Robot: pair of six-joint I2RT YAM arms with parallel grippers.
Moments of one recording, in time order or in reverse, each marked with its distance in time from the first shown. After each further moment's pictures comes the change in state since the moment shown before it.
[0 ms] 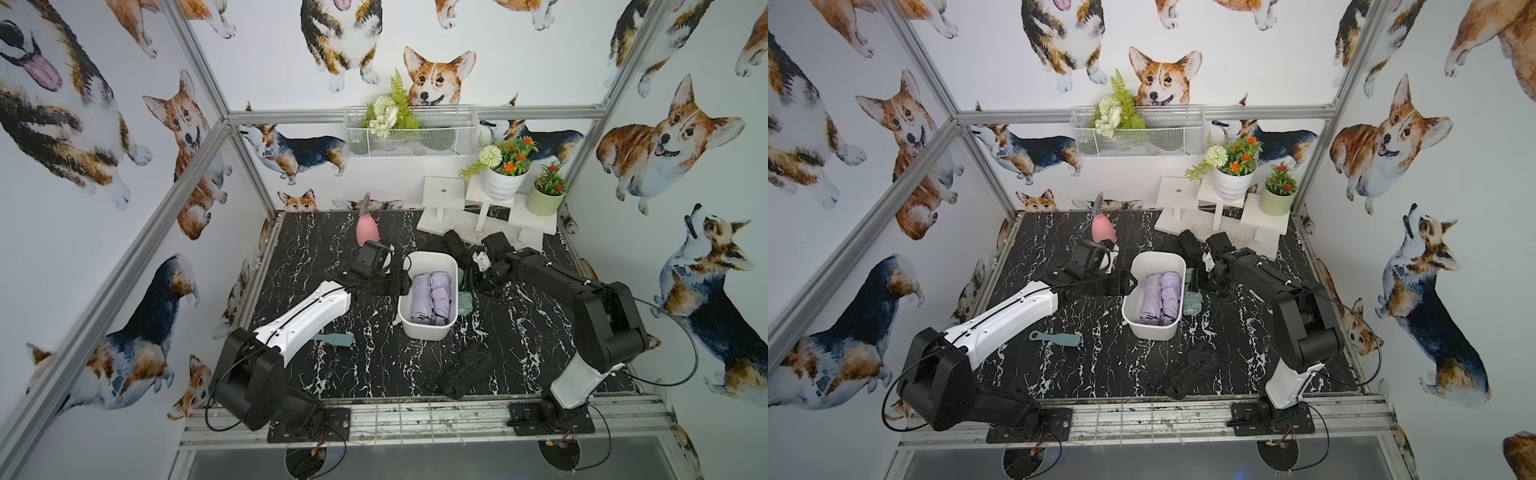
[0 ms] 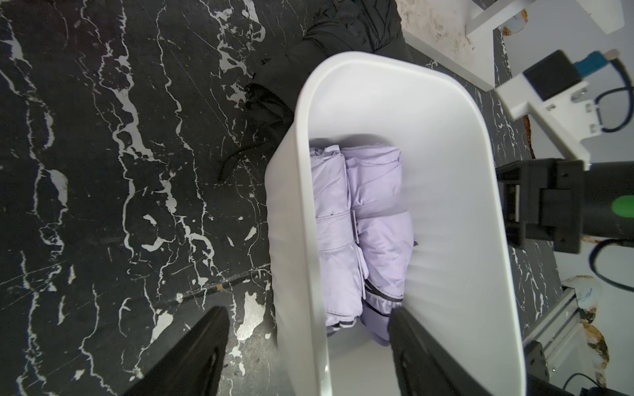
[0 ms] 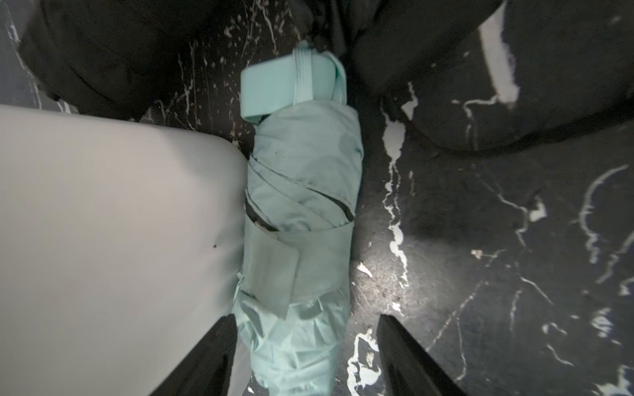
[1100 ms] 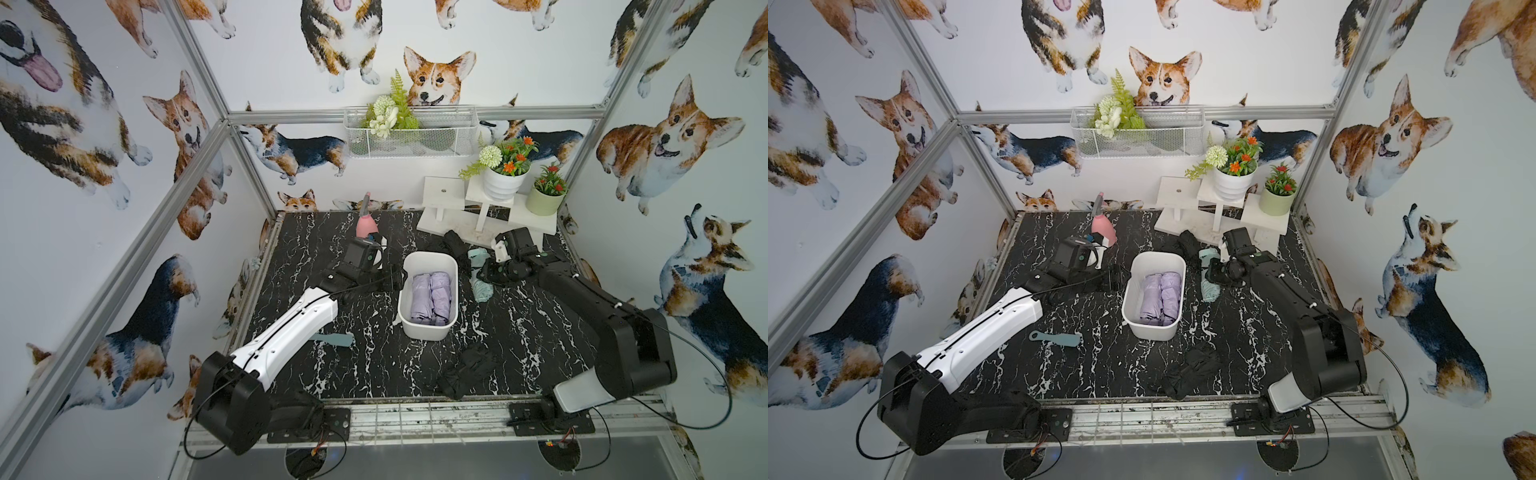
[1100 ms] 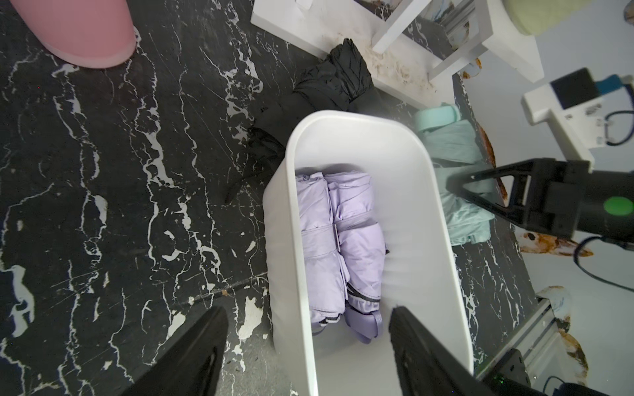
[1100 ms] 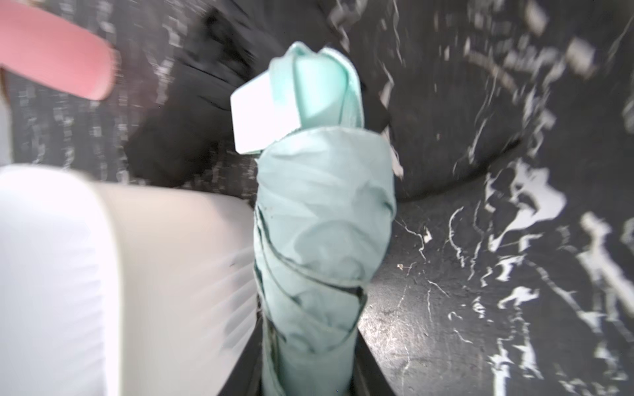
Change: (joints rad) left arm 0.031 -0.130 0.010 -0.018 -0.010 0.000; right arm -0.084 -0.269 -0.082 0.091 0.061 -0.063
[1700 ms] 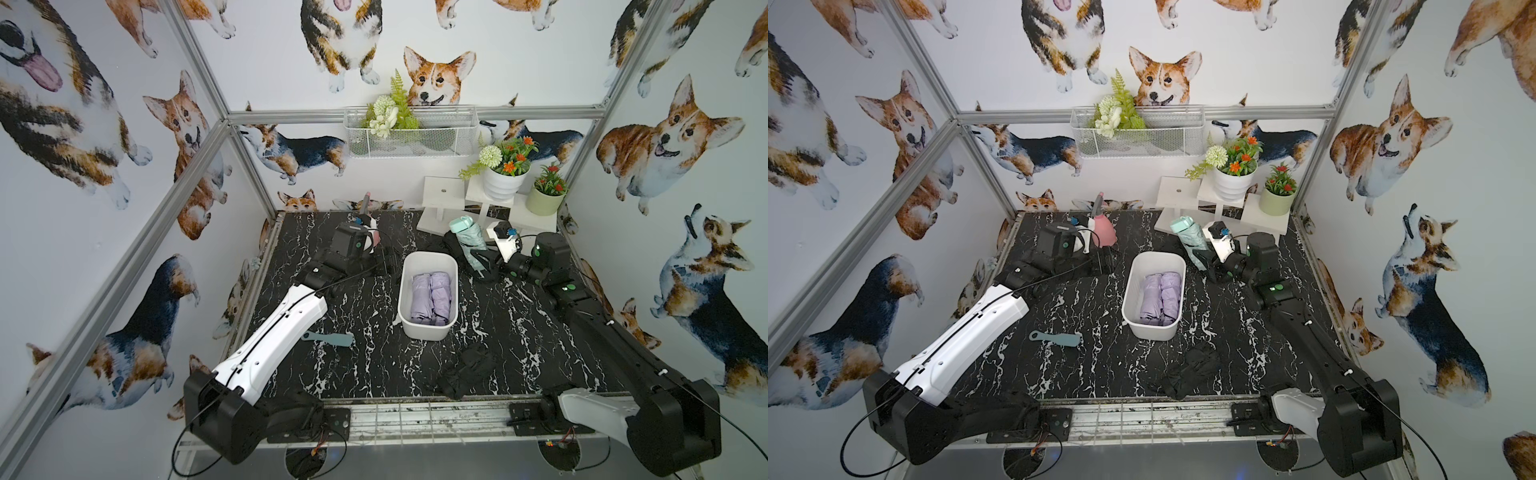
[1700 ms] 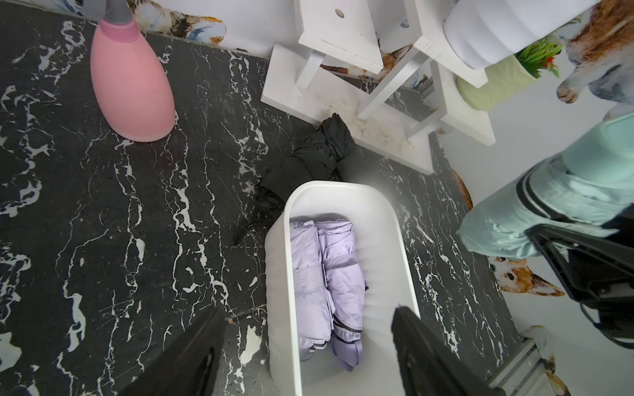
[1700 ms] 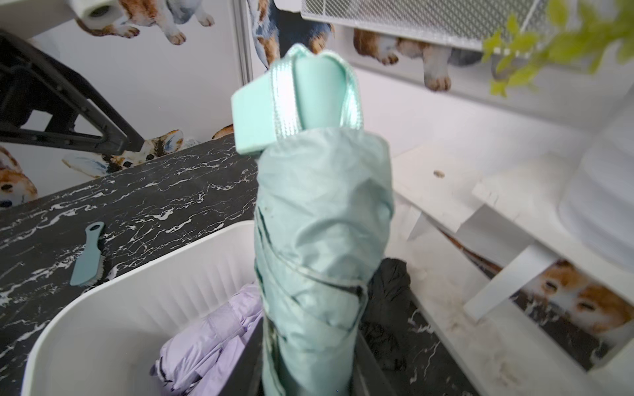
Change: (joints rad) left arm 0.028 -0.044 0.143 -0.068 -0.045 -0.002; right arm 0.005 -0.304 -0.196 0.600 -0.314 -0.679
